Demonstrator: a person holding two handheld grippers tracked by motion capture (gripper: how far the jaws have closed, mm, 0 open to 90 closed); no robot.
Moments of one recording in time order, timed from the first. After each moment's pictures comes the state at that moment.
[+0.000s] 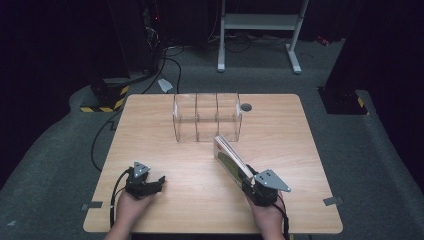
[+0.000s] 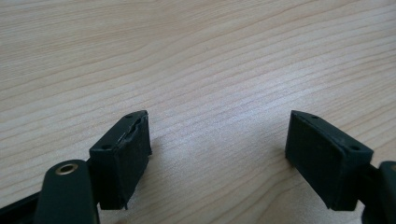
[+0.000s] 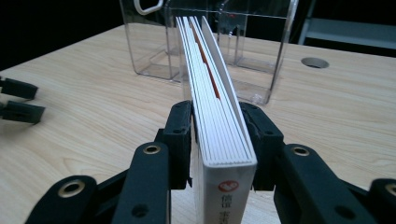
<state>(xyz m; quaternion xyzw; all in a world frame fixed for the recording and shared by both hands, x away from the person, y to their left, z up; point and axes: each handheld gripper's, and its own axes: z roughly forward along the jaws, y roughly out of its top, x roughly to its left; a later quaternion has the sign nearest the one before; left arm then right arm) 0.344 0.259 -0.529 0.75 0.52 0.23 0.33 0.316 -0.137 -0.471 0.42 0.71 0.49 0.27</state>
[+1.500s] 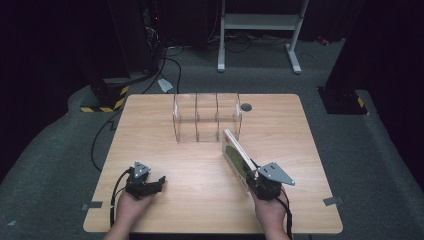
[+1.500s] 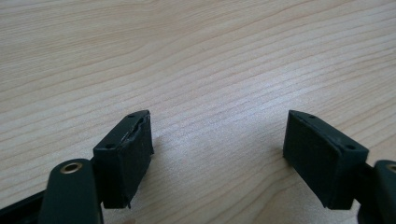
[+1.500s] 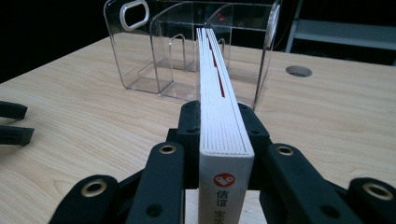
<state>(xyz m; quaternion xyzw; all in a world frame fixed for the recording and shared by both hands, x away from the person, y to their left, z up) 0.344 0.258 -0.529 0.75 0.52 0.23 0.34 0.324 -0.141 -0.448 0.43 0.70 0.49 0.28</state>
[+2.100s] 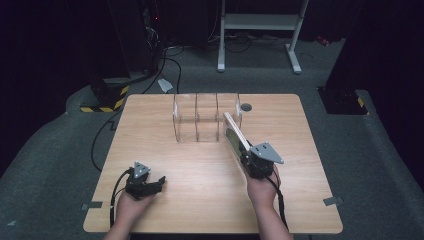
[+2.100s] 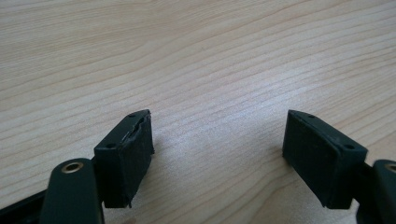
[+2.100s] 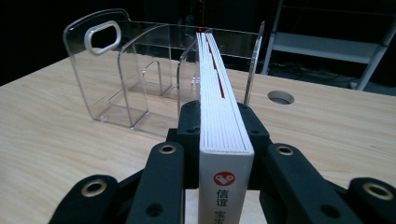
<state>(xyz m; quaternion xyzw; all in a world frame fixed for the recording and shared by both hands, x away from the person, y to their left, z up) 0.343 0.258 -0.529 0.75 0.52 0.23 0.34 0.377 -0.120 -0.435 0.45 0.68 0.48 0.32</state>
